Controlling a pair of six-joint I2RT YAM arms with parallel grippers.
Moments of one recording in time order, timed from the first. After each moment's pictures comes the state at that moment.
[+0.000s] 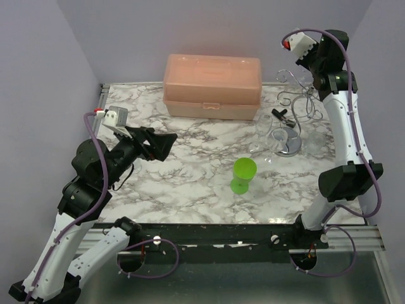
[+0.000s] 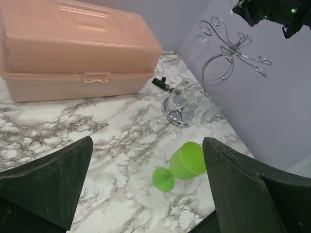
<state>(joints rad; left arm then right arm) -0.51 0.66 1.10 -0.44 0.09 -0.46 0.06 1.71 2.01 -0.59 0.21 -1.06</state>
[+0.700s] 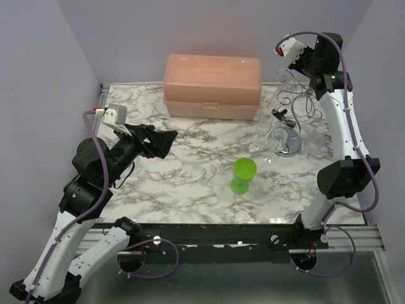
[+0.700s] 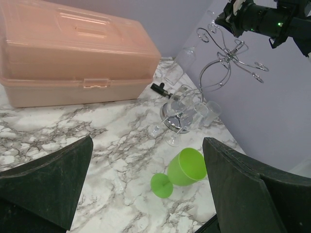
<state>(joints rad) -0.50 0.68 1.10 -0.41 0.09 -0.47 0.06 1.76 2.00 -0.57 0.03 -1.08</state>
